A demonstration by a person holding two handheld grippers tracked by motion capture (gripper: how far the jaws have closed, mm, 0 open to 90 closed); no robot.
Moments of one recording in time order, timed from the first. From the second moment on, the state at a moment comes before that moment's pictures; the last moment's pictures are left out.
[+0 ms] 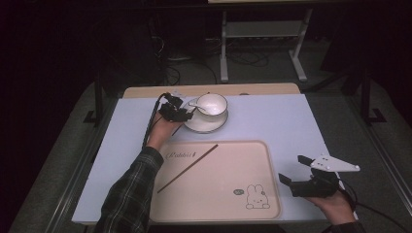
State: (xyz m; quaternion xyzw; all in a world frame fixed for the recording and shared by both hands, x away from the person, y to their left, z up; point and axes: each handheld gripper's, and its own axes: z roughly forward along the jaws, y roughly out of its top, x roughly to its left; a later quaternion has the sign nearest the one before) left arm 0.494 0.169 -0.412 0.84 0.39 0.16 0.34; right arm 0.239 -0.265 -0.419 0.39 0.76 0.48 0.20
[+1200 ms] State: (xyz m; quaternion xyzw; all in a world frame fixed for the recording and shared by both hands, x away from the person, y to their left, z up) left arm 0.469 0.220 -0.398 0.82 0.45 0.13 0.33; right arm 0.238 -0.265 -0.418 0.39 0.76 0.48 0.20
